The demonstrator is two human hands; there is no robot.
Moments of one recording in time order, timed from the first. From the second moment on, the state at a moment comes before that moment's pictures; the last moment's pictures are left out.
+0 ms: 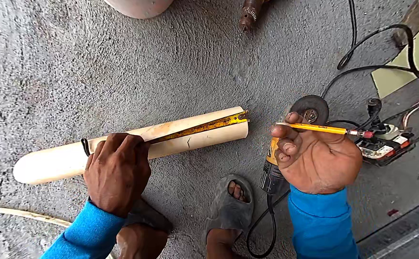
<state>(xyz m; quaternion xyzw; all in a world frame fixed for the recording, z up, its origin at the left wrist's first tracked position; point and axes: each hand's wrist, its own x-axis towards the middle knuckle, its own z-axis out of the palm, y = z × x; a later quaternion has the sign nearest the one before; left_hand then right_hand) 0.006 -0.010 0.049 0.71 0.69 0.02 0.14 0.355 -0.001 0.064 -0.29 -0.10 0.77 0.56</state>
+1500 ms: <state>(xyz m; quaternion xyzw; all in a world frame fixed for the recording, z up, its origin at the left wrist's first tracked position) 0.009 -0.013 0.046 0.70 0.70 0.03 0.14 0.271 0.035 -0.008 -0.52 -0.64 0.27 0.50</state>
